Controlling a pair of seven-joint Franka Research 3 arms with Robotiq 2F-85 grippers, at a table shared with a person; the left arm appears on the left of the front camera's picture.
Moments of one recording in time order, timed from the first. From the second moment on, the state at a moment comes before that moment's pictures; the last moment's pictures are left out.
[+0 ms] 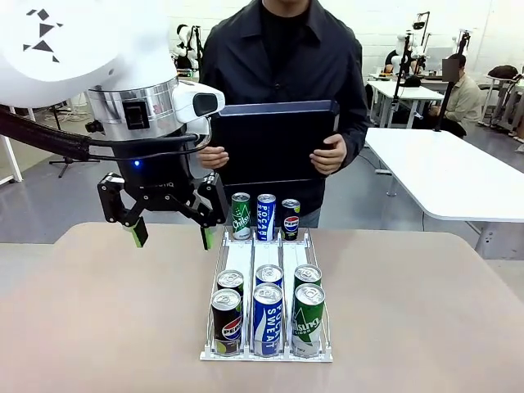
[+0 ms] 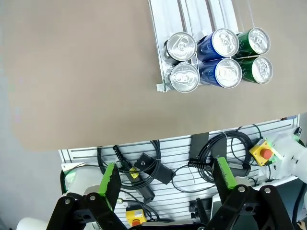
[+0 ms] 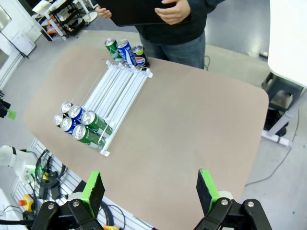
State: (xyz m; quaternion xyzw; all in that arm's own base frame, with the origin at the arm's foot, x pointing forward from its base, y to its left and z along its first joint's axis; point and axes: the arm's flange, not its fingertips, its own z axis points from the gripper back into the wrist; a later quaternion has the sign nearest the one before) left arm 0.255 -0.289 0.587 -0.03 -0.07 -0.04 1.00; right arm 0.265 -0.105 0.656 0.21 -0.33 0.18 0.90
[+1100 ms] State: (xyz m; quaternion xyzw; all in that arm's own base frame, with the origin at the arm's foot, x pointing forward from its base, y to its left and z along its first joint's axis) left arm 0.295 -0.325 0.449 -0.04 -0.08 -0.04 1.00; right arm 0.265 -0.105 0.656 0.21 -0.33 0.18 0.90
